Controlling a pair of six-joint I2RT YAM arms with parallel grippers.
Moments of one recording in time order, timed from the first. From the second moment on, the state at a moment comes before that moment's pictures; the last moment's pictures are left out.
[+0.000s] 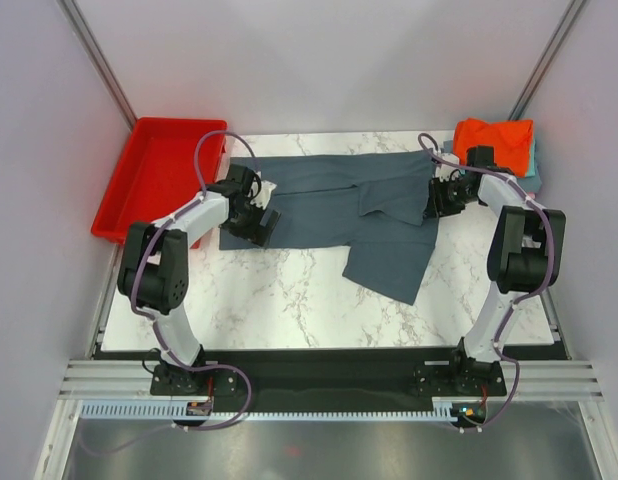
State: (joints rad) left arm -0.28 1.82 1.28 -0.63 0.09 0.21; right arm -0.13 1.93 1.42 -0.63 -0.48 -0.34
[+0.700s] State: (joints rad) left arm -0.26 1.90 1.27 -0.63 0.08 0.21; right arm -0.15 2.08 1.51 -0.62 -0.53 -0.23
